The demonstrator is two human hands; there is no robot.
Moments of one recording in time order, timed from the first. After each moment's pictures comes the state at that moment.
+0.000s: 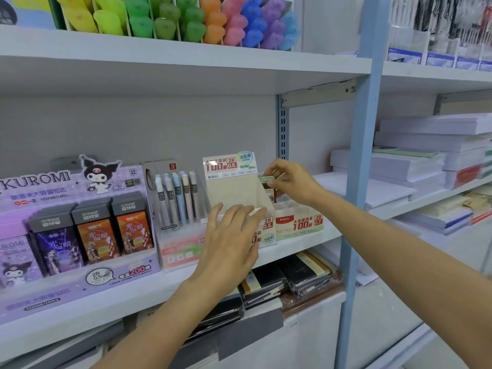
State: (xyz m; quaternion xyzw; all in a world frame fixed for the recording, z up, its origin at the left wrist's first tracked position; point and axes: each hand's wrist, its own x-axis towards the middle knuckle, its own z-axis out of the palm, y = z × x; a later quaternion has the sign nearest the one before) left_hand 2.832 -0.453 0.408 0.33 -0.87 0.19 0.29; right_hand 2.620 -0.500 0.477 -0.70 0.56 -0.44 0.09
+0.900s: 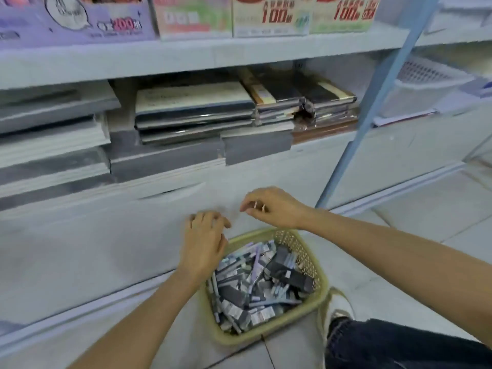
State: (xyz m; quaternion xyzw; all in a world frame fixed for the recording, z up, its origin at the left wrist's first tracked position) left_hand 2.930 -0.352 0.101 0.47 -0.86 -0.03 0.18; right_hand 2.720 -0.371 0.157 -0.82 0.52 -0.14 0.20
